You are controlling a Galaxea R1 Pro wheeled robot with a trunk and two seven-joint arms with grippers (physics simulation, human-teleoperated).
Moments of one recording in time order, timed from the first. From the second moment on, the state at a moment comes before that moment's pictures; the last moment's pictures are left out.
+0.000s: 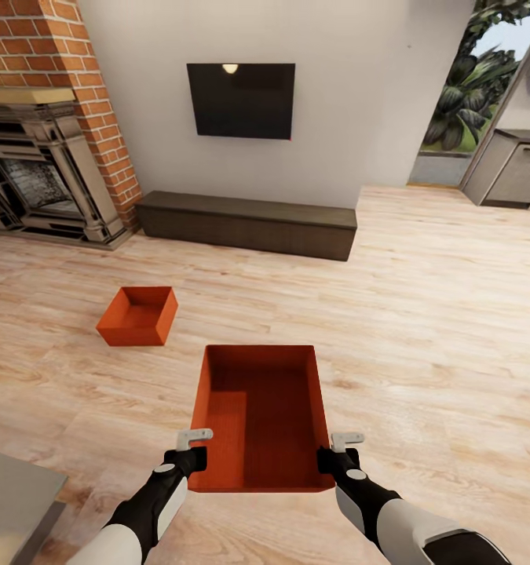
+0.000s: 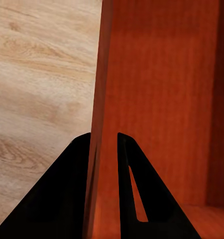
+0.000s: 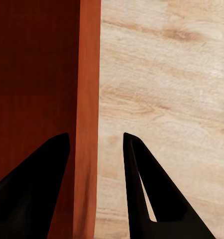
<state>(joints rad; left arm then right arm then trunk) -0.57 -0.09 -0.01 -0.46 0.06 0.10 0.11 -0.73 0.10 0.16 -0.06 -0.10 -0.19 -0.14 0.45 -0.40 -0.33</state>
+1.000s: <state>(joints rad) -0.57 -0.09 -0.01 -0.47 0.06 0.10 0.11 -0.73 0.10 0.16 -0.06 -0.09 -0.19 -0.14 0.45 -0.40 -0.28</state>
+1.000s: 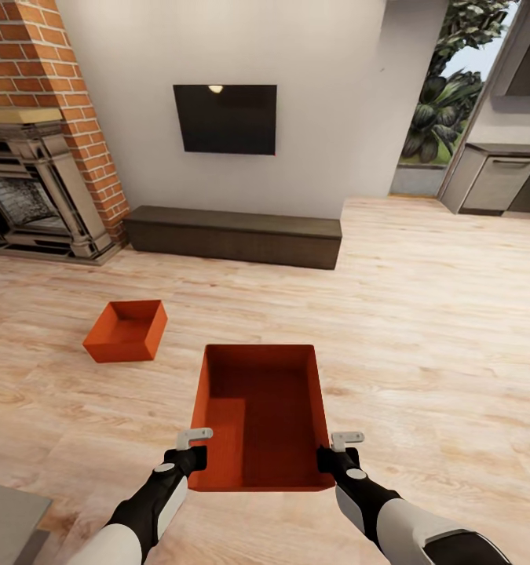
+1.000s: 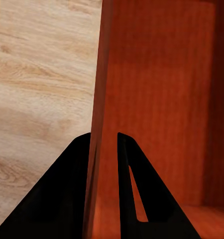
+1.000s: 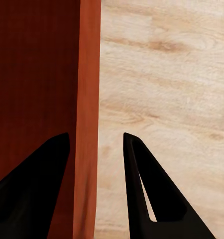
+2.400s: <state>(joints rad) -0.57 -0.09 -0.01 -0.47 0.06 0.10 0.11 -0.73 0.10 0.16 -0.06 -0.09 -0.19 -0.14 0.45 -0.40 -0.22</state>
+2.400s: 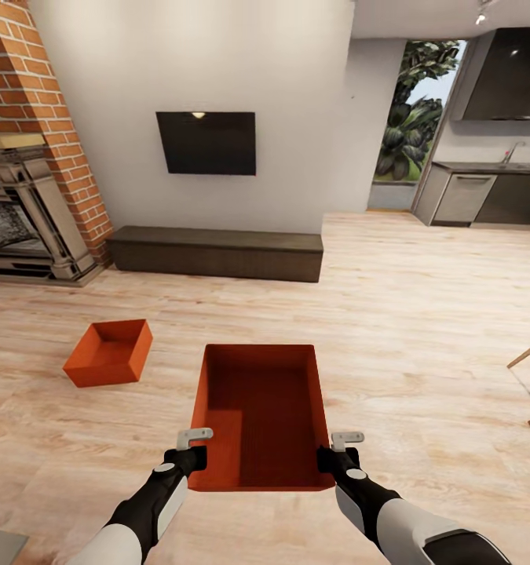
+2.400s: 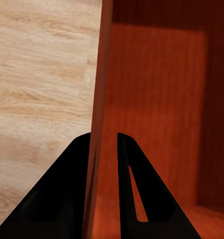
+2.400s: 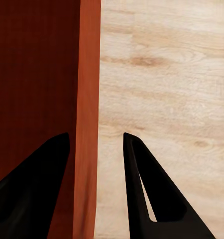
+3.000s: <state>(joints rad) -0.57 -0.09 -0.01 -0.47 0.06 0.10 0.11 -0.73 0.10 0.16 -0.06 -0.09 -0.19 -0.14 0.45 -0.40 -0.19</state>
